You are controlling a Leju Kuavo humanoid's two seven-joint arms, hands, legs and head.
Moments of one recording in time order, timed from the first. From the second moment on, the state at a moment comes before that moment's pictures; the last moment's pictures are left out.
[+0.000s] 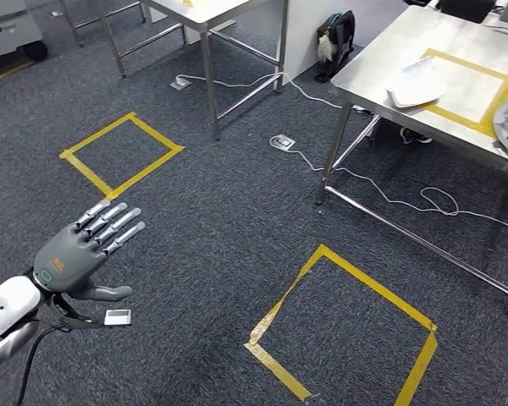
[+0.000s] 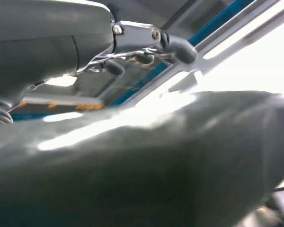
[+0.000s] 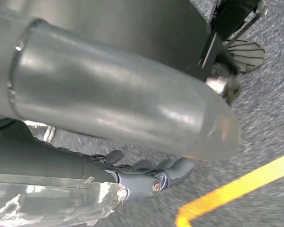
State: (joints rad) left arm -0.28 0.67 -0.65 -1.40 -1.20 0.63 -0.28; right arm -0.08 0.21 -1.05 -0.19 1.18 -0.14 -0.29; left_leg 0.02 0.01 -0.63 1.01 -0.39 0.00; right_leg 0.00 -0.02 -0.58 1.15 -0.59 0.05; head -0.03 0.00
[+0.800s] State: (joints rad) left arm 0.21 0.58 -0.17 -1.38 -1.21 0.60 -0.01; right arm -0.05 0.21 -1.08 -0.19 1.13 -0.13 -0.28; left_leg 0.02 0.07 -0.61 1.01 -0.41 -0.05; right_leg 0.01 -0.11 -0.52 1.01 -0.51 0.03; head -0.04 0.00
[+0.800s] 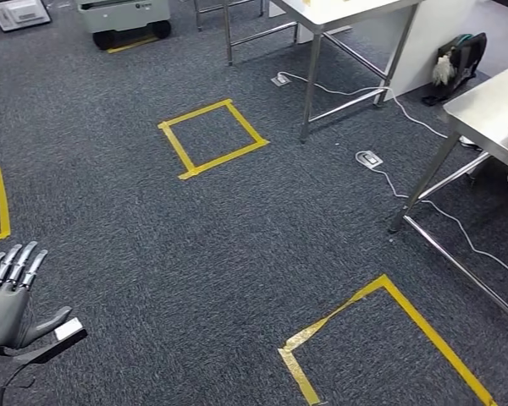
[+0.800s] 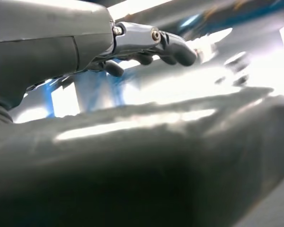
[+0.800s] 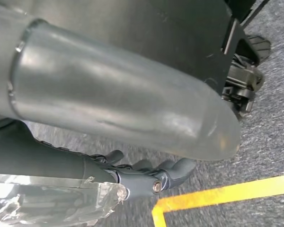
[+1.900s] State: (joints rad) left arm 0.36 0.32 0.11 -1.20 -1.18 0.35 -0.03; right arm -0.05 0.20 -1.10 -0.20 1.12 -0.12 -0.27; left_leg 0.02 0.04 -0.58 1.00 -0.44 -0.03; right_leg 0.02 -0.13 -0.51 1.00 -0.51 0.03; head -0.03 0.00
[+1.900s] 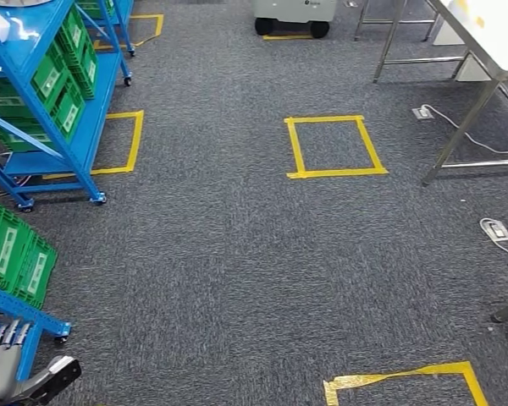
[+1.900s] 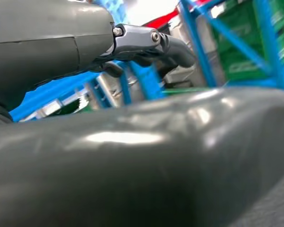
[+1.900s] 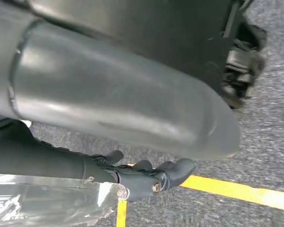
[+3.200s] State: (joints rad) left arm 0.00 -0.04 0.99 -0.26 -0.99 0.21 -0.11; right arm -0.05 0.20 -1.13 -0.20 1.11 -0.16 -0.28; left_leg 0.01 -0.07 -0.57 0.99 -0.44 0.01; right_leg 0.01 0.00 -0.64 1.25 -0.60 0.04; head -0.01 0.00
